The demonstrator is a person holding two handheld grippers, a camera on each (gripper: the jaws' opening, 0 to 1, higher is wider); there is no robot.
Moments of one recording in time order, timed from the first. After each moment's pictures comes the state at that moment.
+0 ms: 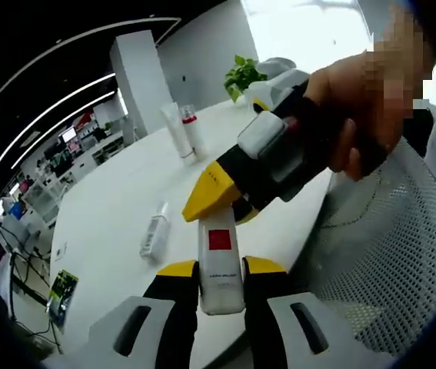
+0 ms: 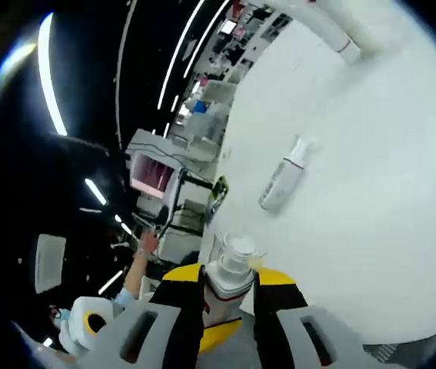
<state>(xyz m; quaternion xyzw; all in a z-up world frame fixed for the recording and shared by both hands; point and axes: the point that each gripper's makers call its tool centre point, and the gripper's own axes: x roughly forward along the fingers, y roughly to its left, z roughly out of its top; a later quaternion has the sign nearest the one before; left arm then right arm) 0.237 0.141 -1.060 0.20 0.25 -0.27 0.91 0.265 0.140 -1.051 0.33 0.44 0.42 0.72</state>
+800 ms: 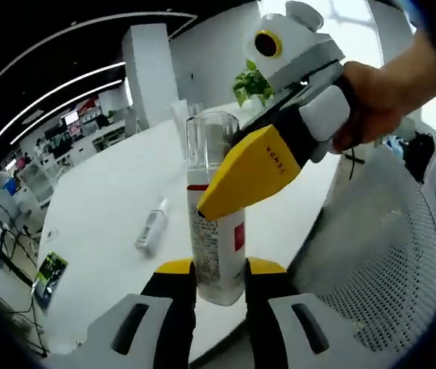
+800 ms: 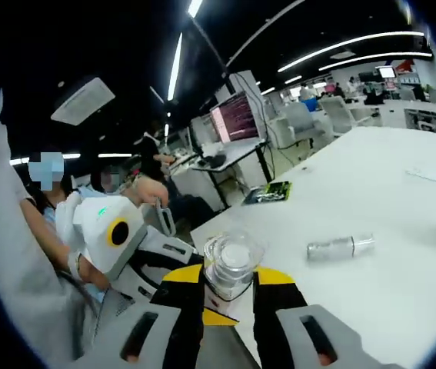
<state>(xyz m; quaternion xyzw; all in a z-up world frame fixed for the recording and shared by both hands) 0.232 0.147 -1.055 0.12 0.28 -0.26 0.92 0.240 0.155 -1.003 0.05 0.28 0.61 0.74</state>
